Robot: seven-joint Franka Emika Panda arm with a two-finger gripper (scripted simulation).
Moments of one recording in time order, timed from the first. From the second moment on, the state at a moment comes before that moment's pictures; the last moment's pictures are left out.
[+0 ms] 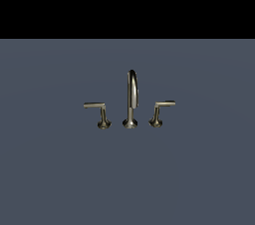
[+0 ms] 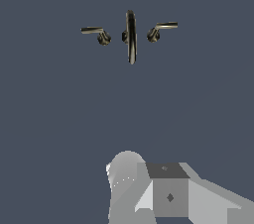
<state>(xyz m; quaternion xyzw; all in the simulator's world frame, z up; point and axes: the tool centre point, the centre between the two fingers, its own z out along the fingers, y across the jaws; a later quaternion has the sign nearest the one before) -0.260 -0.017 0.448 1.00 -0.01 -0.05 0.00</state>
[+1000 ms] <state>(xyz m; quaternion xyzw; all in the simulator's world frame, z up) -0.202 -0.021 0.421 0.99 -0.10 -0.05 -0.02</state>
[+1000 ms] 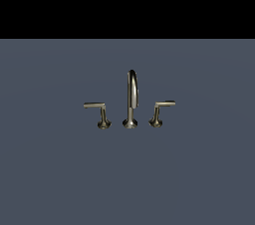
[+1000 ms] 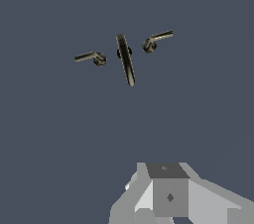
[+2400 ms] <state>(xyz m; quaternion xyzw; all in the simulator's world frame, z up) -0.022 -0.075 0.229 0.86 -0.51 -0.04 -0.04</state>
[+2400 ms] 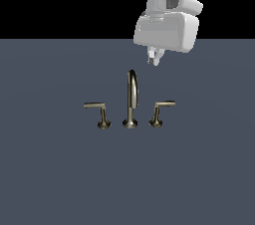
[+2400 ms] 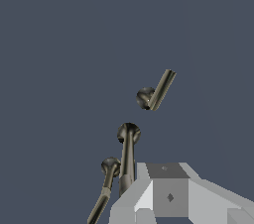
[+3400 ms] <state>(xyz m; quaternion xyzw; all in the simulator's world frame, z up) 0.016 -0.132 0.096 0.73 -0.69 0.00 0.00</state>
